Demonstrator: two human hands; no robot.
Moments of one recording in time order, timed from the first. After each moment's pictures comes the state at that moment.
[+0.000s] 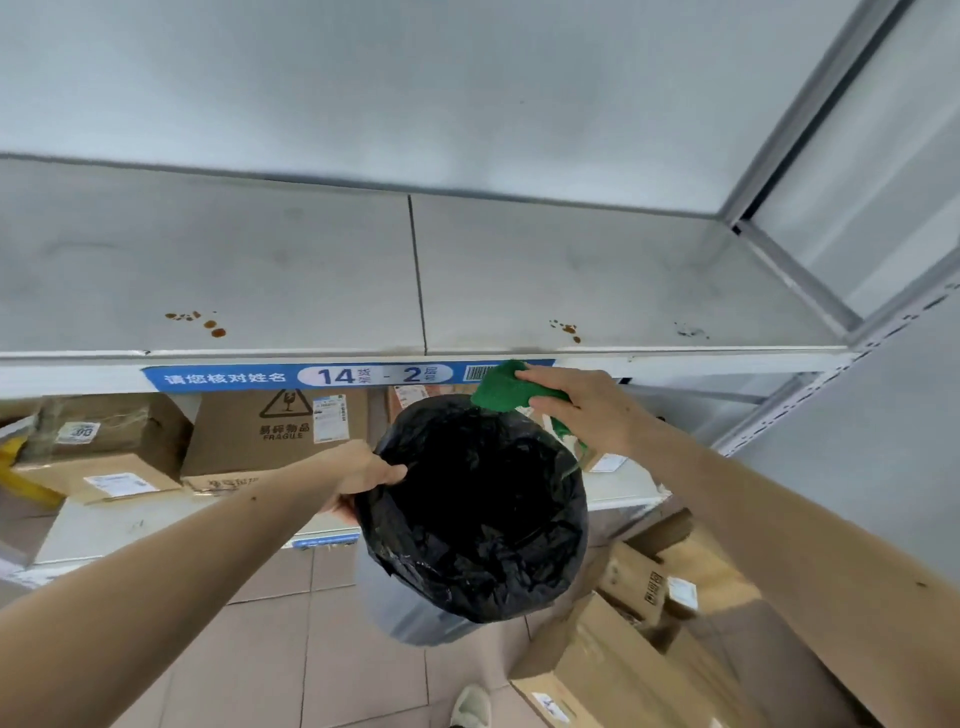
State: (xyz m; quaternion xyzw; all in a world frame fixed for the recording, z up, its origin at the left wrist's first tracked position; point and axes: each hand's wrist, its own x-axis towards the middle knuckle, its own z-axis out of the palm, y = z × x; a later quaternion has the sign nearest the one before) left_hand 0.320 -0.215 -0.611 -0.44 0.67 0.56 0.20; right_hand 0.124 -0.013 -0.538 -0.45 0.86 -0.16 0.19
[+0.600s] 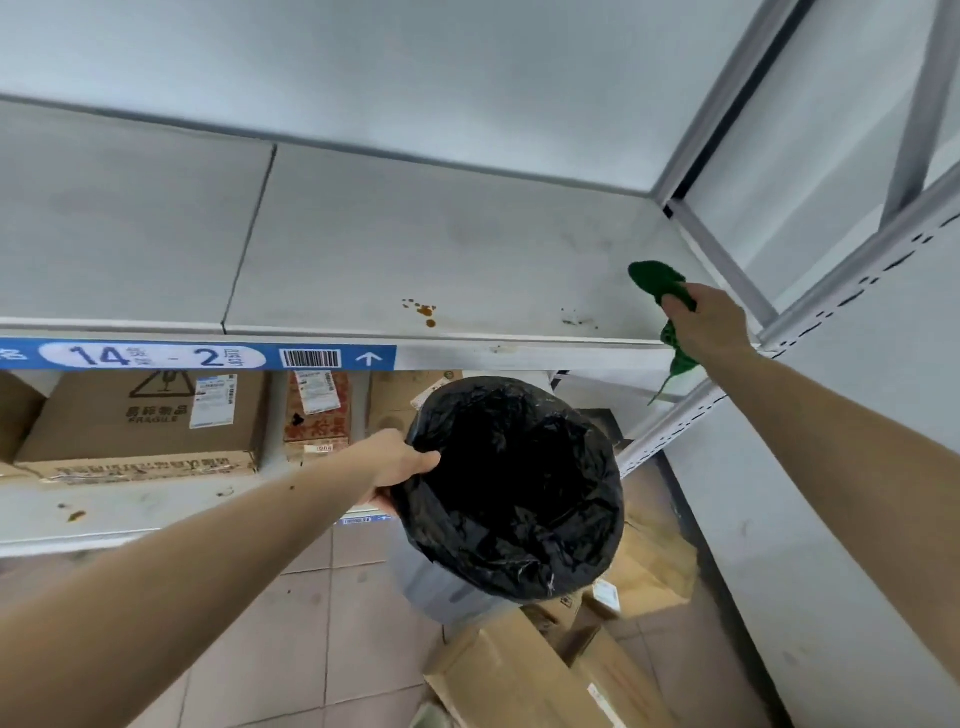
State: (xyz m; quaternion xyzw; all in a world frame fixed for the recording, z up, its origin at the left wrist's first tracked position) left_hand 0.143 -0.057 -0.629 -0.41 0.64 0.62 0.19; right_hand -0.139 0.148 -0.521 -0.18 0.94 -0.29 0.01
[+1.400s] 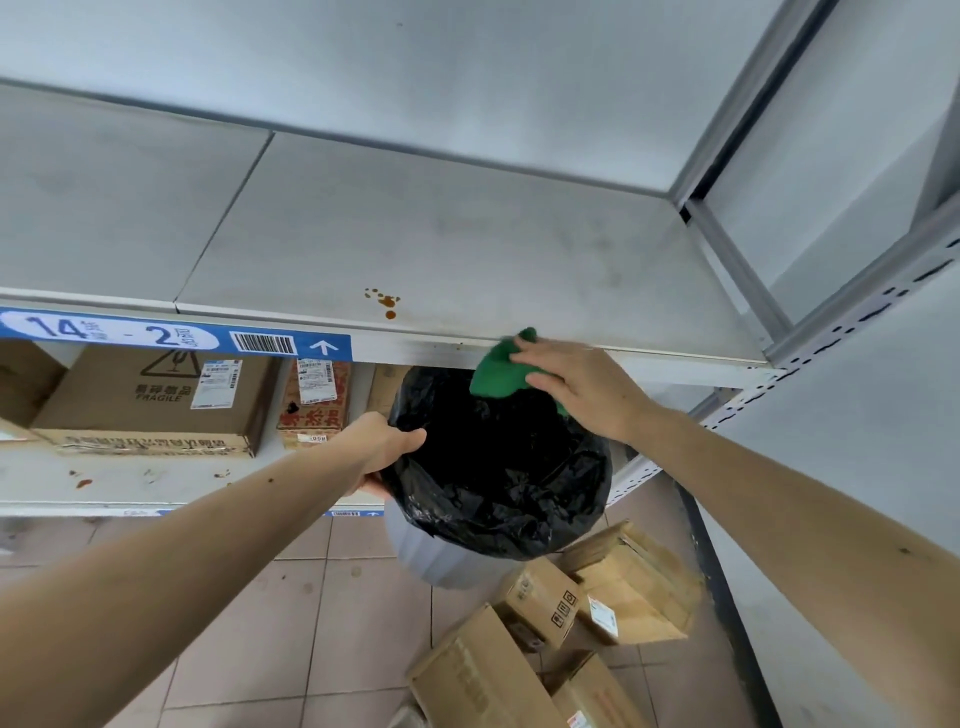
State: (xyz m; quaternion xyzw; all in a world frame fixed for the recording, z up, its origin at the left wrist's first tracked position) left_hand 0.102 -0.024 -0.636 -0.48 0.63 0.61 0.09; right_hand -0.104 0.136 -0.568 -0.58 0.79 -0.14 0.12
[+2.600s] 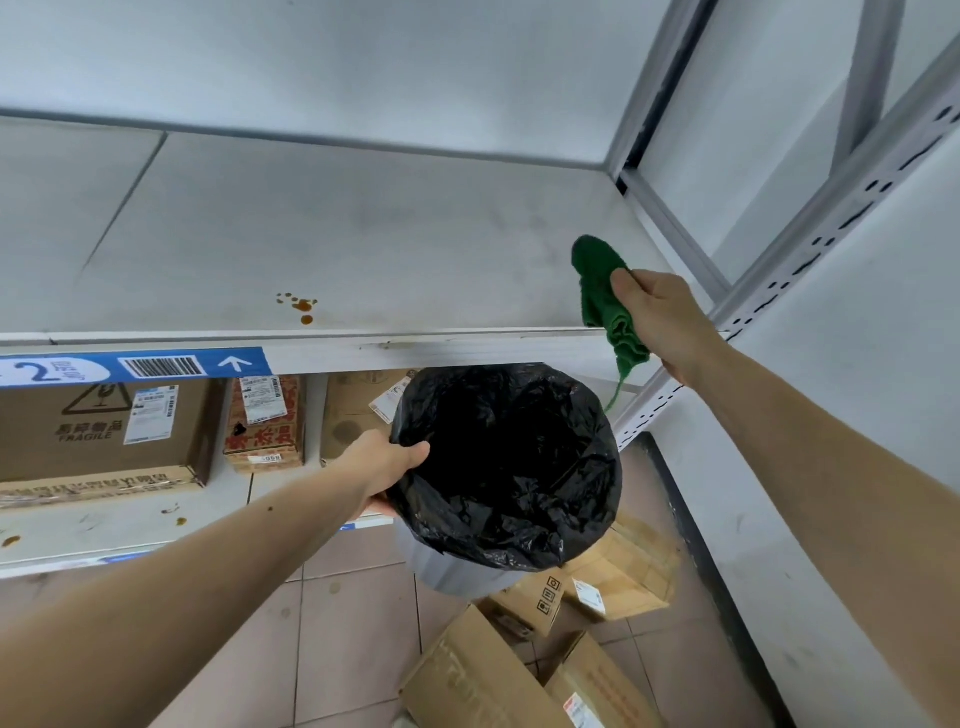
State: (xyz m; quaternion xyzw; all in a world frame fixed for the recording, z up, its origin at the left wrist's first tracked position) left_hand 0.054 0.021 -0.648 -0.45 0.62 0.63 0.11; right_hand -0.174 0.194 -0.527 -0.23 0.87 -0.43 0.12
